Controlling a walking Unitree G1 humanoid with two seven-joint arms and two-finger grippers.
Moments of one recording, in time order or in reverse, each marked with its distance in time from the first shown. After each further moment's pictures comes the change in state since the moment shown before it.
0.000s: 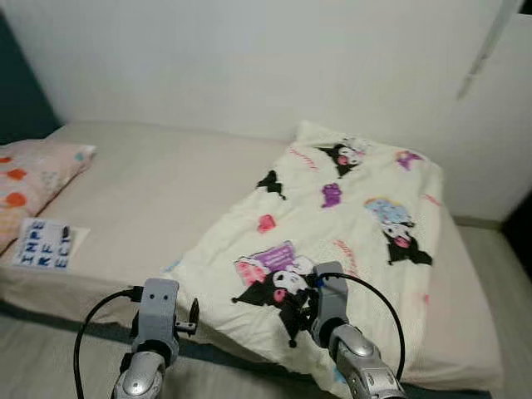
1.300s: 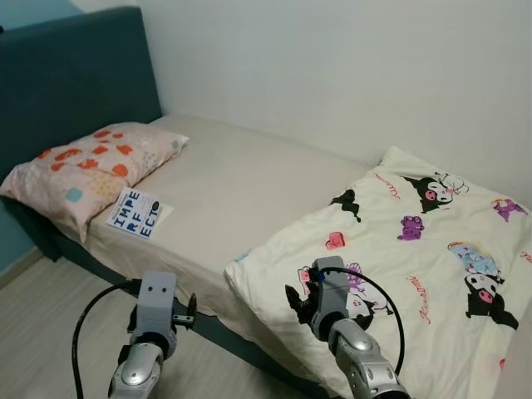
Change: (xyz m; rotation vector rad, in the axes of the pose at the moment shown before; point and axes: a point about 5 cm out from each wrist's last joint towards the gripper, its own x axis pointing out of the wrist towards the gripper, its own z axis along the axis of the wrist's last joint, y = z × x) left arm 0.006 0.002 0.006 0.015 0.013 -0.006; right arm 0.002 0.000 0.004 0.012 -0.020 -0.009
